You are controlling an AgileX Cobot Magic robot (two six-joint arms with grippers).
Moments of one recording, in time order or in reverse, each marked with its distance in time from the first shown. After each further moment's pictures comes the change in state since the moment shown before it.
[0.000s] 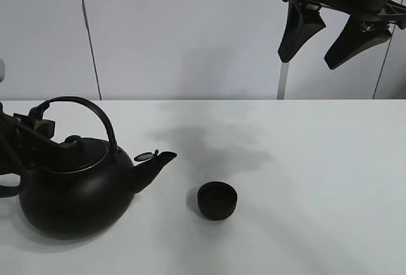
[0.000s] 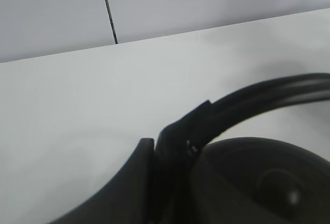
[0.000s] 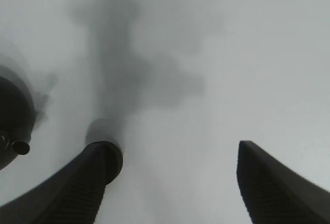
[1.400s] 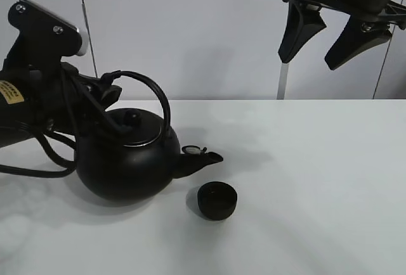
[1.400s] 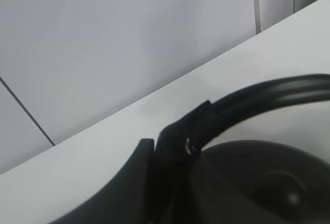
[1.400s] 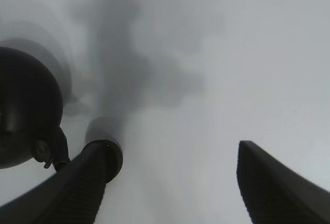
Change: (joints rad) left arm 0.004 0.035 -0.214 0.242 0.084 0.220; right arm 0.000 0.000 0.000 -0.001 0.004 0.000
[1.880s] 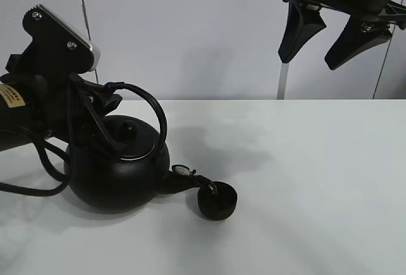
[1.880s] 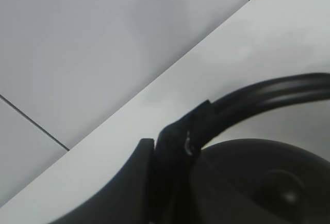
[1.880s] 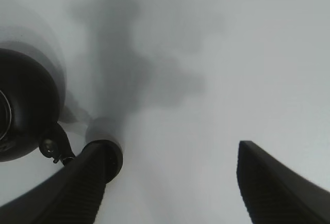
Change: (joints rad) left arm 0.000 0.000 0.000 0.002 0.046 0.179; right arm 0.000 0.000 0.000 0.000 0.000 0.000
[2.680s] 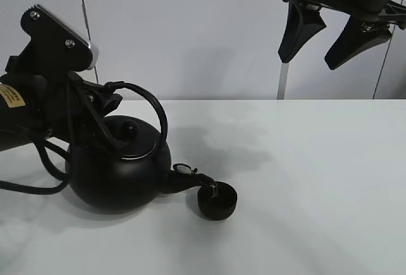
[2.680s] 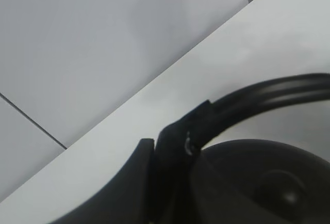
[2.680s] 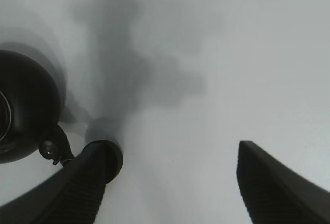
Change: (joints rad) left arm 0.000 0.000 0.000 0.002 0.000 -0.025; right arm 0.000 0.000 0.000 0.000 -0.002 0.000
